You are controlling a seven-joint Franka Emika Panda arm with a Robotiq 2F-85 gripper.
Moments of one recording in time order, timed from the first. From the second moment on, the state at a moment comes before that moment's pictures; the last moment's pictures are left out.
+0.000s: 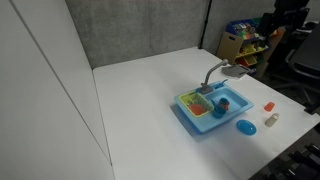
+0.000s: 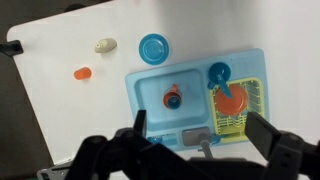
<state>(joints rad) 0.04 -0.11 -0.05 -2.04 -0.08 1.82 0.28</state>
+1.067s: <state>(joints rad) 0.02 -0.31 -0.04 -1.93 -0.04 1.52 0.12</state>
